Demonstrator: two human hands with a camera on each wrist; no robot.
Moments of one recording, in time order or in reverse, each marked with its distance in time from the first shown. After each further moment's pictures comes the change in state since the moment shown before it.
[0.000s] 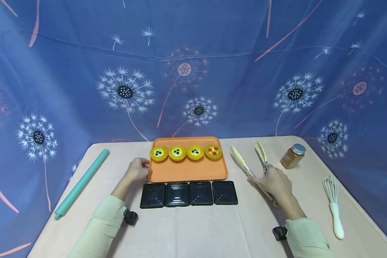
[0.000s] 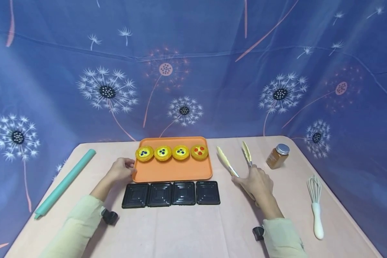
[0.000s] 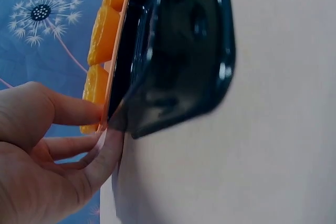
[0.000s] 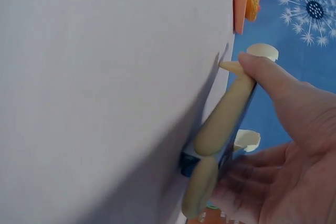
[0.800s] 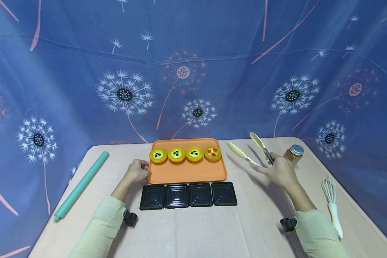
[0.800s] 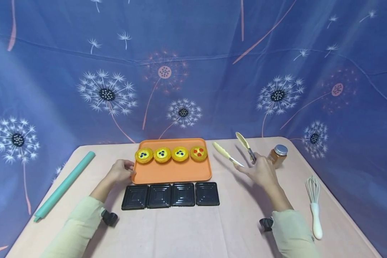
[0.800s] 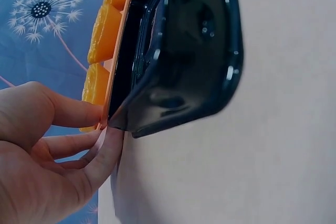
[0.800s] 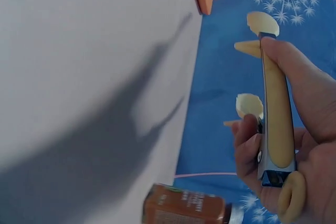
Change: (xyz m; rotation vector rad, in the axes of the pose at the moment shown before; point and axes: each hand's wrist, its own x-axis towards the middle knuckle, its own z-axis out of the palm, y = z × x) left_hand 0.000 0.001 0.002 -0.010 0.019 -0.035; right_hand 0.015 0.004 -0.038 0.144 0.191 -0.265
